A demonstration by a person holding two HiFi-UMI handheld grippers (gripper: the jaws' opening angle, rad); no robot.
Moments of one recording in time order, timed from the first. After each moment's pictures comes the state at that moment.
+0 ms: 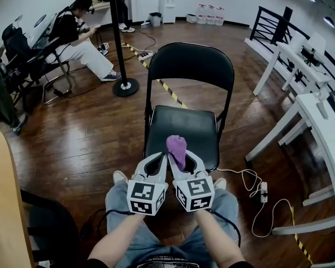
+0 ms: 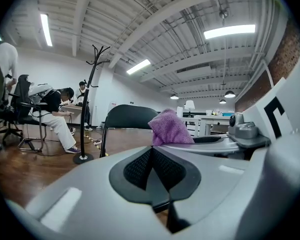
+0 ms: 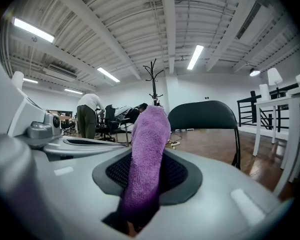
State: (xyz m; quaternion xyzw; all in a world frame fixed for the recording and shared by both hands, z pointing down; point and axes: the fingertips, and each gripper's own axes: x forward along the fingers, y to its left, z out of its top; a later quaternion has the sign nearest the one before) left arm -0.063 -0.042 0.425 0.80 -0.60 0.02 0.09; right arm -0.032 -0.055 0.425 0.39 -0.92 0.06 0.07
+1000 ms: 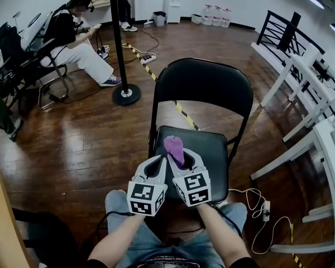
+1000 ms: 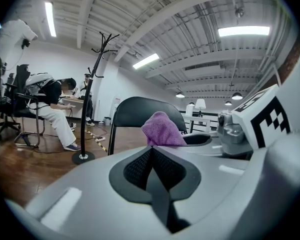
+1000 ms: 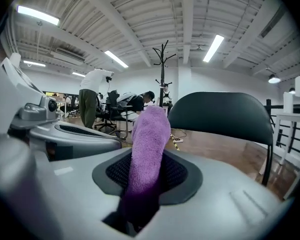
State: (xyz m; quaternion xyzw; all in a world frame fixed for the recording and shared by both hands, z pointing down) left arm -0.134 -0.190 0.445 0.79 -0.60 0.02 0.12; right arm -0.108 -0.218 0.455 0.35 -0.92 0.02 0.15
